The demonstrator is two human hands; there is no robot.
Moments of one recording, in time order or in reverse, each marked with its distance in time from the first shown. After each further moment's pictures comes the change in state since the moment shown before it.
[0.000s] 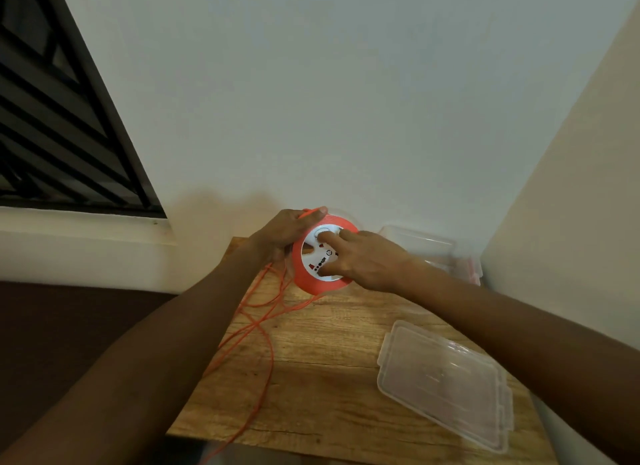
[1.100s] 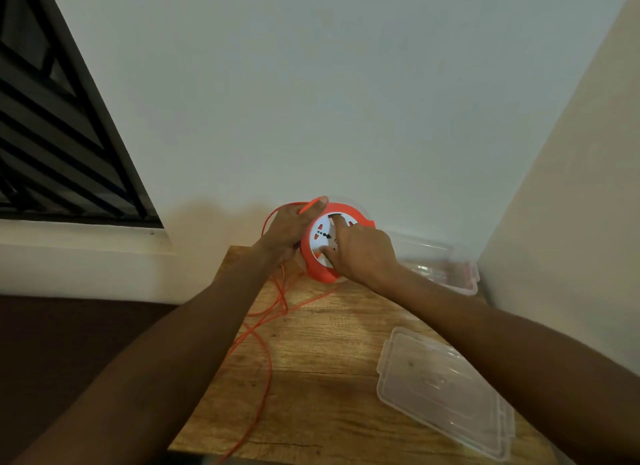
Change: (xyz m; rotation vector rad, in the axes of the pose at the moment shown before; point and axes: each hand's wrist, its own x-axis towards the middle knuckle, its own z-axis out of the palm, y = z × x) left_hand 0.010 0.013 0.017 -0.107 0.155 0.152; right_hand 0.026 -0.004 0.008 0.313 0.107 0.810
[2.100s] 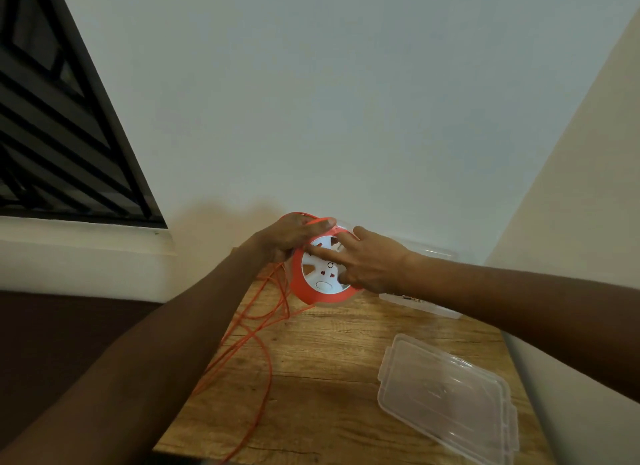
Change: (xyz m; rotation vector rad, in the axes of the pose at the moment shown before) left_hand 0.002 0.008 -0.015 0.182 -0.310 -0.140; right_hand -0.003 0.021 -0.041 -0.849 -0.236 -0.944
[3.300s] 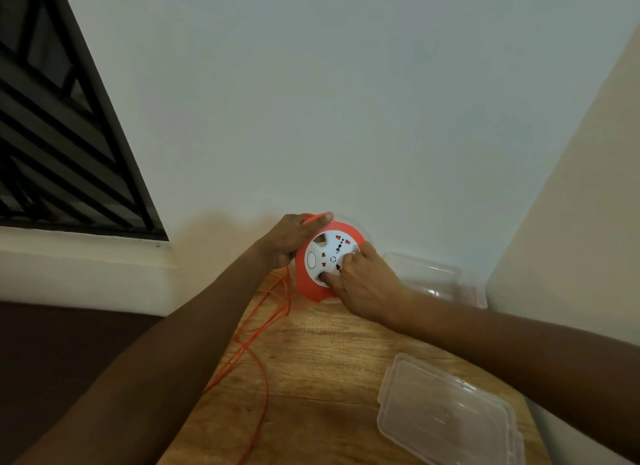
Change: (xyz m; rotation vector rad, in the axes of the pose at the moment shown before) left_hand 0.002 0.021 0.000 -0.085 0.210 0.066; right_hand 0.017 -0.023 0.006 0.351 0.113 0.418
